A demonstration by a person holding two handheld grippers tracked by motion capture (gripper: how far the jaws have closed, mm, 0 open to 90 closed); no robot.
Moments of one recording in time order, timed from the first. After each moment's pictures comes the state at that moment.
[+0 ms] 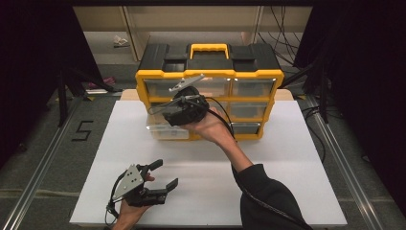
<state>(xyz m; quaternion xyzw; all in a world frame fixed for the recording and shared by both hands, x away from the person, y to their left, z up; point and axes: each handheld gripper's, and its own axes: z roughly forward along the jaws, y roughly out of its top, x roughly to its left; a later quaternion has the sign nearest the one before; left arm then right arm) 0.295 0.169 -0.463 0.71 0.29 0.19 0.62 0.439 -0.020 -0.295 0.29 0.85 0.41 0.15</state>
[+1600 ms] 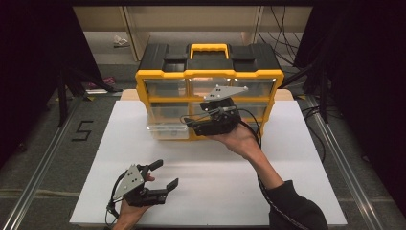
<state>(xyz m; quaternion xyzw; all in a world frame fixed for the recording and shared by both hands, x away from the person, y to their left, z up) 0.296 0.168 -0.463 0.71 0.29 0.19 0.62 0.400 -0.092 -0.290 0.29 0.81 0.48 0.17</state>
